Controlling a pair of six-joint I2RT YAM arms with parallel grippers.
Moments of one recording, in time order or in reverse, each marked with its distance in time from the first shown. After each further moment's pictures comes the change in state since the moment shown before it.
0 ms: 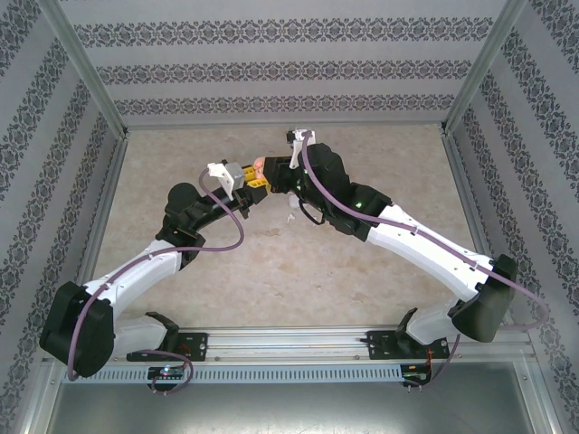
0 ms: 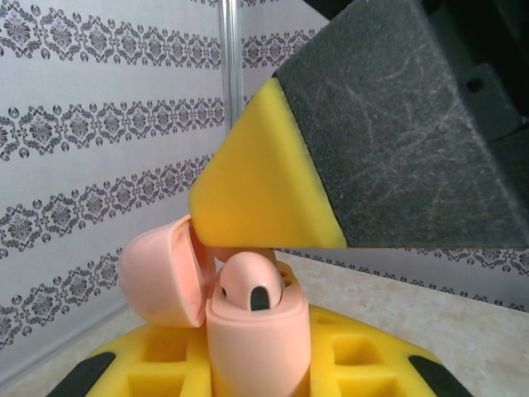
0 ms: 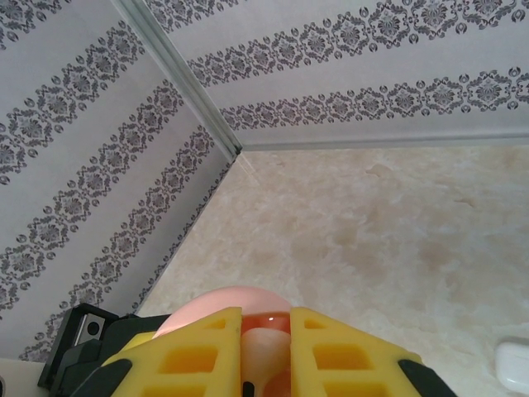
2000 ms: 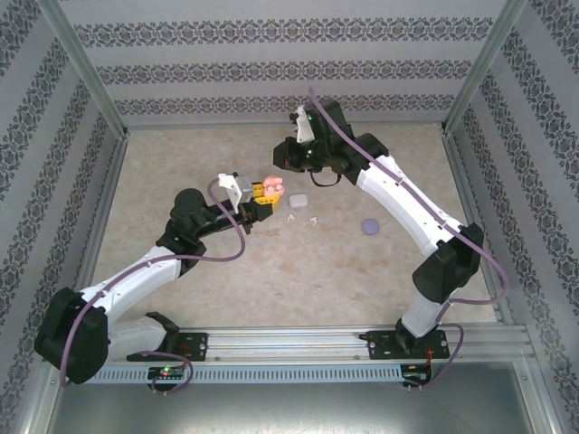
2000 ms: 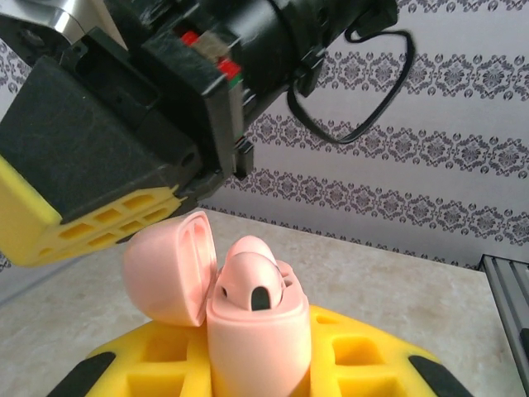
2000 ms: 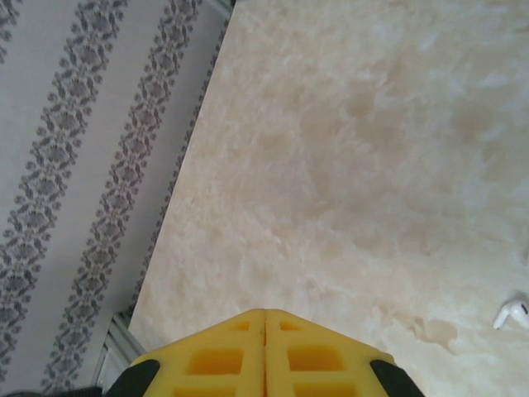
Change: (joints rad) left arm -0.053 -0.038 -0.038 -0.119 0.076 0.001; right arm -0.279 0.293 0.376 -0.450 -0.579 0.048
